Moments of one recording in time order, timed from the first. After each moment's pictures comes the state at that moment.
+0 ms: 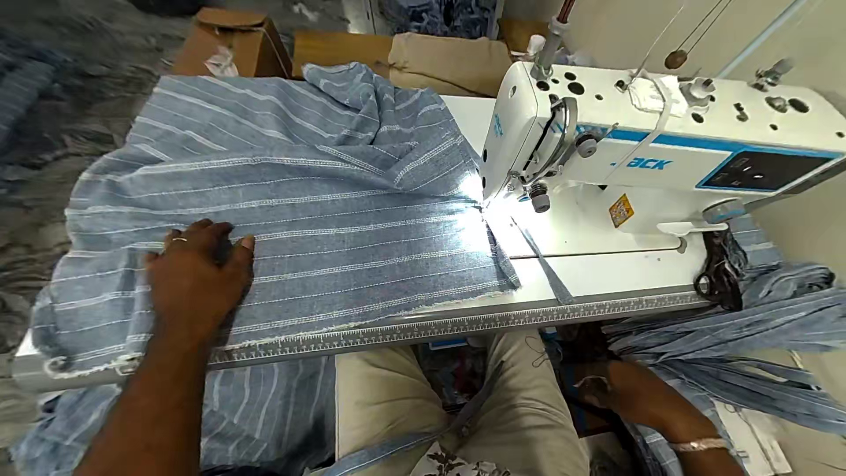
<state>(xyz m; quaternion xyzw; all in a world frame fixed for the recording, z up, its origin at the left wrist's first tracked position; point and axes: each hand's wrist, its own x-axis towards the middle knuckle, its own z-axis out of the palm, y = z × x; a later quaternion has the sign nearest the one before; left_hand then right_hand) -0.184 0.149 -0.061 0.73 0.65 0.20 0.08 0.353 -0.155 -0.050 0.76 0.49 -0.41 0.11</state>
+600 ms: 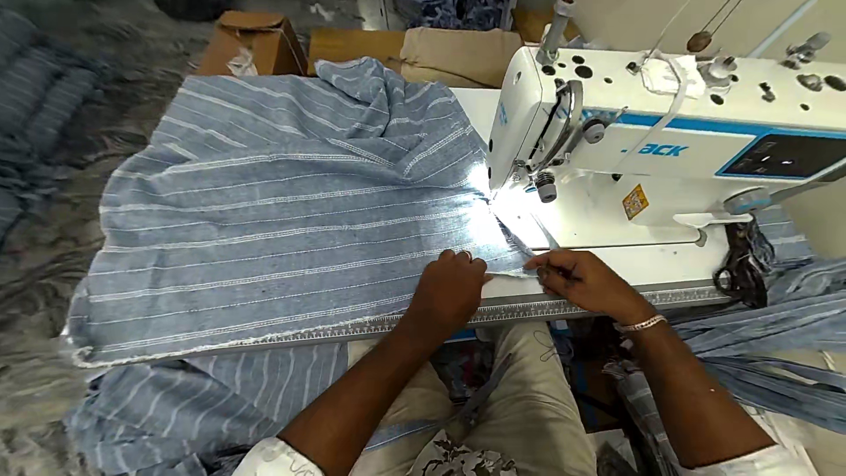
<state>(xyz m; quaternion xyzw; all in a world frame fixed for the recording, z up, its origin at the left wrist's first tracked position) 0.080 0.047 -0.038 0.90 0.39 0.02 0.16 0.337 -0.017 -0.040 0.61 0.68 -0.34 -0.24</state>
